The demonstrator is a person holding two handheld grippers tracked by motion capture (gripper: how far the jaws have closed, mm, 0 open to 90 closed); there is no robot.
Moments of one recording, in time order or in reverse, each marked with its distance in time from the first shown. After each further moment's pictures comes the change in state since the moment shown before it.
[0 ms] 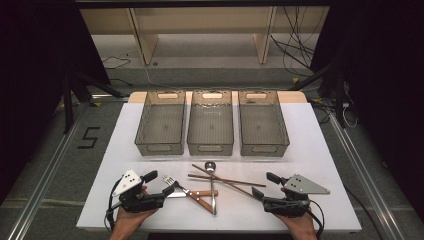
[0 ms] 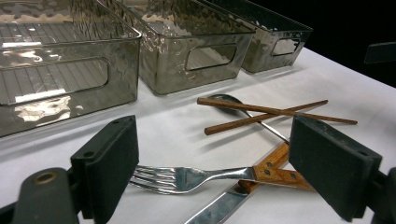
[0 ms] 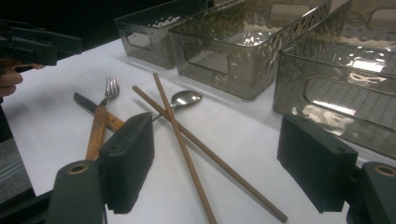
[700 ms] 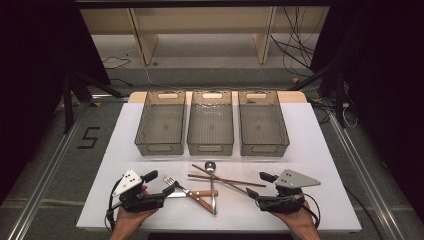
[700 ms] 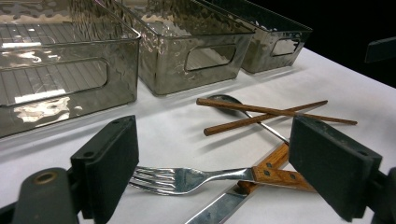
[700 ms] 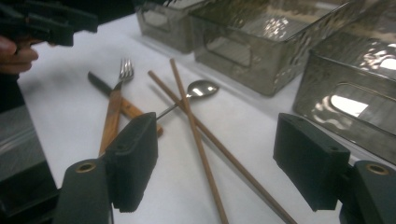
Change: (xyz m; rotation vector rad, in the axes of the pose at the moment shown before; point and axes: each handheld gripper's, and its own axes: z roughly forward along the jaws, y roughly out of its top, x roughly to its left) left arm 0.000 0.000 0.001 -0.002 0.000 0.002; right arm 0.008 0.022 0.009 0.129 0.065 -0.074
